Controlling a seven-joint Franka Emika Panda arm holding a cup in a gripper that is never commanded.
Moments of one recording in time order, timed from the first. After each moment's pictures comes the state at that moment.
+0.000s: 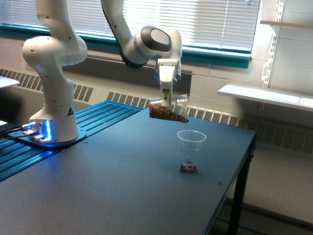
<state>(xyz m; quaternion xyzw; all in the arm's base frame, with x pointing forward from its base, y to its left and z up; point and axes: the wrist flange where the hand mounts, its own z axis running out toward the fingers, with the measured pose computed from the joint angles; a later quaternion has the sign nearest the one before) 0.427 0.066 0.290 0.92 -0.19 0.21 0.26</state>
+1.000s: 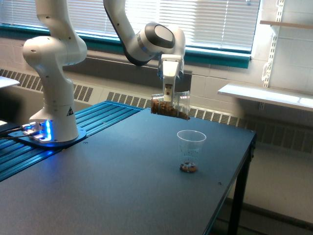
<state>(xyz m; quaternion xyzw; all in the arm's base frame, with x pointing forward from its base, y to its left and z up) 0.432 0.072 0.299 0.91 -0.18 0.21 0.30</state>
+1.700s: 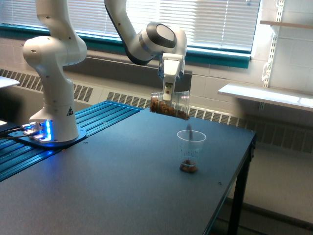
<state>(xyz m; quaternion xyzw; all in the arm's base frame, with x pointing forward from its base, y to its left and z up) 0.433 0.072 0.301 0.91 -0.18 0.20 0.32</state>
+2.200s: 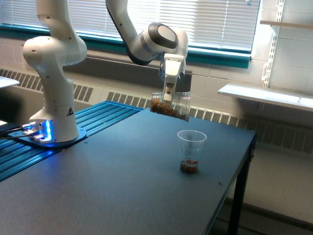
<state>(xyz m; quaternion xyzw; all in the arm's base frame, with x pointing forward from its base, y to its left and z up) 0.435 0.076 0.298 0.91 -0.17 0.19 0.33</state>
